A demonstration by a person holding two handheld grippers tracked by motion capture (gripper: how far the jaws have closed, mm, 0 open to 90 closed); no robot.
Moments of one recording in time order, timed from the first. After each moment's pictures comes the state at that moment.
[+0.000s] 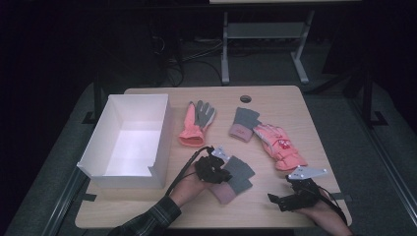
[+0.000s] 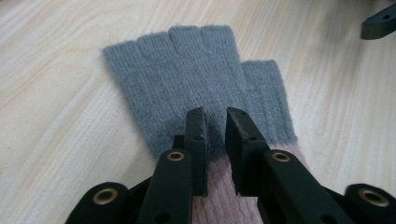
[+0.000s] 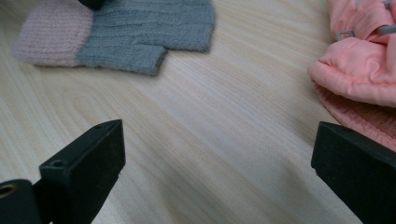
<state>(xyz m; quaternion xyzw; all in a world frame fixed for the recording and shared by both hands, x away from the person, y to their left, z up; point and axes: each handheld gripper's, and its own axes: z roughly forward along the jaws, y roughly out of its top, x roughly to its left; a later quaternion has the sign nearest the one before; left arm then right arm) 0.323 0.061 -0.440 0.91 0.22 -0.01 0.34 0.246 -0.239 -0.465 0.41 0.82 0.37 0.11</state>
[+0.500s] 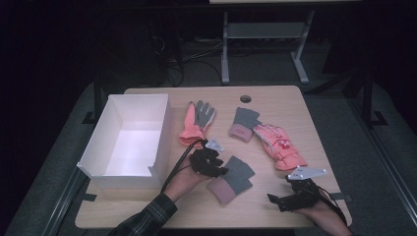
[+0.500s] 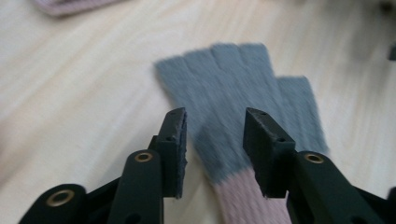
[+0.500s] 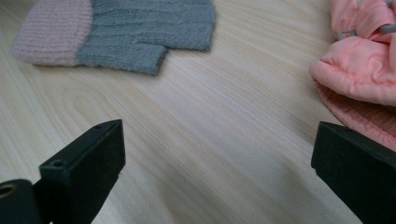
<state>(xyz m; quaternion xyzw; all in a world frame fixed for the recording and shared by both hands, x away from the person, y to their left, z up) 0.345 0.072 -0.430 0.91 0.24 0.02 0.34 0.244 -0.238 -0.465 0.42 0.82 0.37 0.10</state>
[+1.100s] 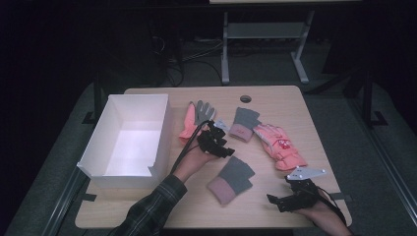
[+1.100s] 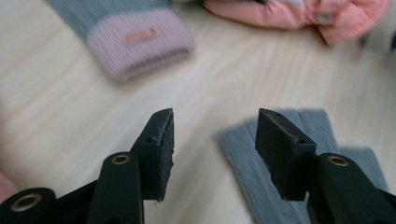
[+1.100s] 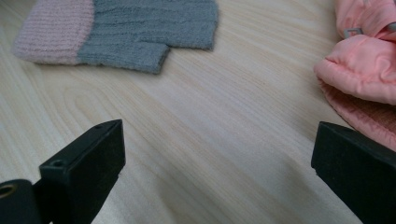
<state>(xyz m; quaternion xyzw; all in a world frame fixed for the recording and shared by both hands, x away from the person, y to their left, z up) 0.401 0.048 -0.418 0.90 0.26 0.05 0.34 0.244 -0.236 -0.466 0.41 0.83 0.37 0.10</state>
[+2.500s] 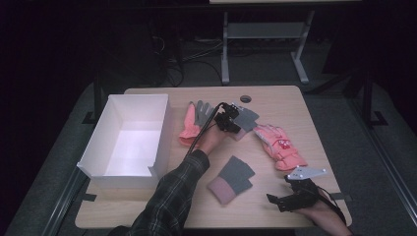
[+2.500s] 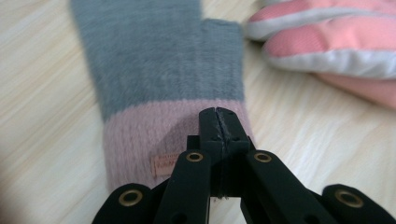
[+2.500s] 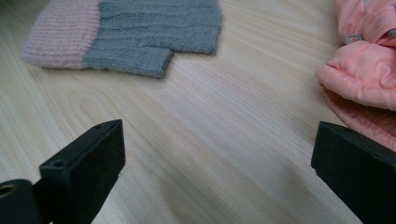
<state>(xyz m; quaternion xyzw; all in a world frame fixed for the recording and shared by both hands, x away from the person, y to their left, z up) 0.494 0.003 -0.445 0.90 0.31 0.05 0.30 0.245 -0.237 -0.465 0.41 0.82 0.38 0.10</state>
